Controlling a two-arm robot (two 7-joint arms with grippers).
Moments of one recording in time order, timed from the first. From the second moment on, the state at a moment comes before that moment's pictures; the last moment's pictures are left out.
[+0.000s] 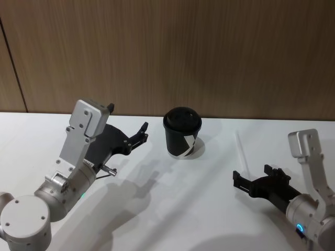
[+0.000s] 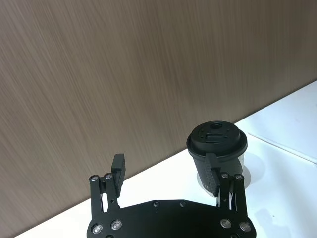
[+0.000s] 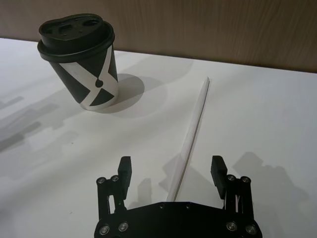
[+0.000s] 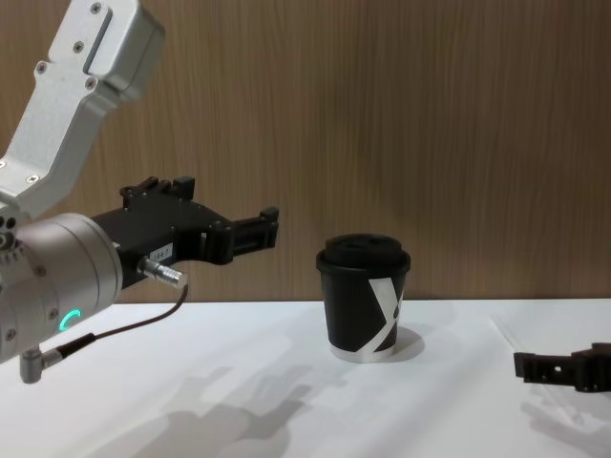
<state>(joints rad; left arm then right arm) -0.24 0.38 0.45 -1.63 -0.20 0.01 -0.01 0.09 0.32 -0.21 -1.63 0.31 0.45 0.14</state>
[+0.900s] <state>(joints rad) -0.24 0.38 0.45 -1.63 -0.20 0.01 -0.01 0.14 0.28 -0.20 -1.55 0.29 0.50 0.13</state>
